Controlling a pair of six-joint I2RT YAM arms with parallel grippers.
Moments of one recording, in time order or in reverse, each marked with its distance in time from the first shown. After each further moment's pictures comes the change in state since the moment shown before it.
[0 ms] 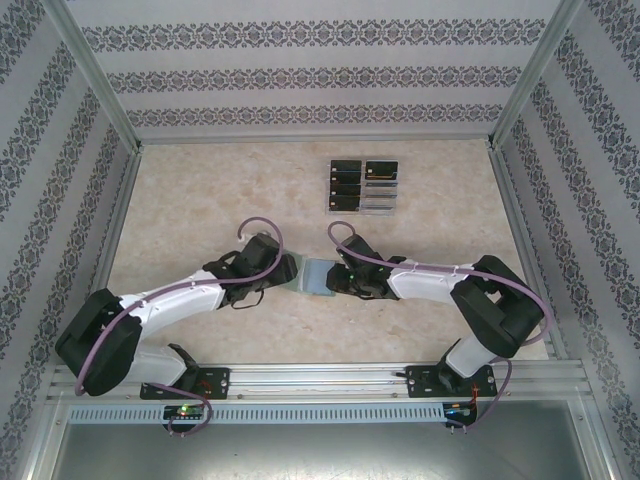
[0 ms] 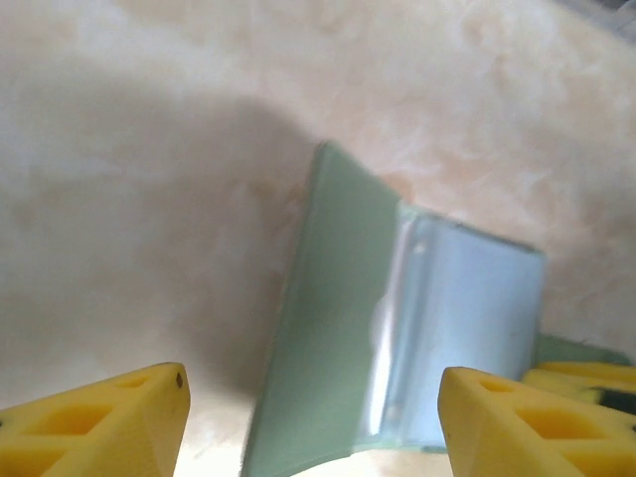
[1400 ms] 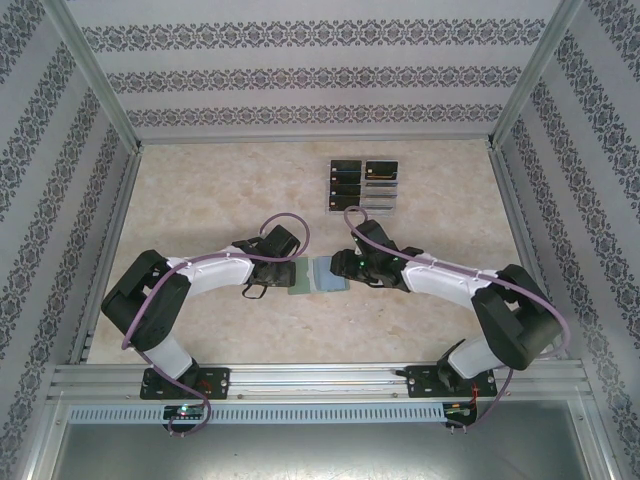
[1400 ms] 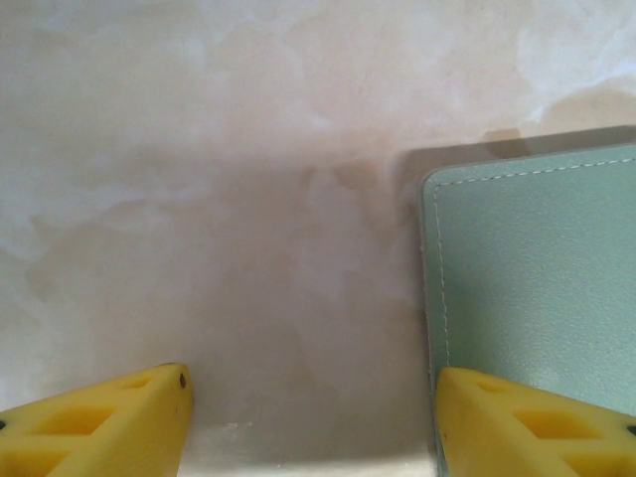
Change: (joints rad) left arm 0.027 0.312 0.177 -0.200 -0.027 0.240; right arm -0.102 -0.088 0.034 -0.047 -0.061 -0.062
